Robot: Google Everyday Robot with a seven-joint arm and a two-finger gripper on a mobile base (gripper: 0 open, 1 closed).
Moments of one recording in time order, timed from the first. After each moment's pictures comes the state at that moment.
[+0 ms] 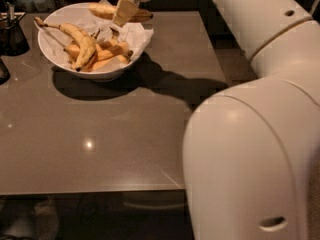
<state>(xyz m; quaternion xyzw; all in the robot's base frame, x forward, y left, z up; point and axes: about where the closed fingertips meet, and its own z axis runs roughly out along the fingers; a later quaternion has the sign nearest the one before) 0.730 0.081 1.000 -0.63 0.69 0.08 0.35</state>
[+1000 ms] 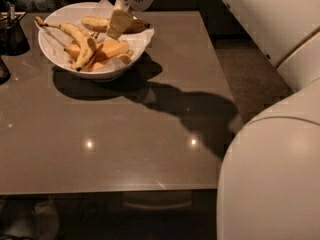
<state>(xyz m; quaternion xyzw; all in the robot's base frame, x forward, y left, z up) 0.671 0.090 0.993 -0.64 0.70 0.09 0.32</state>
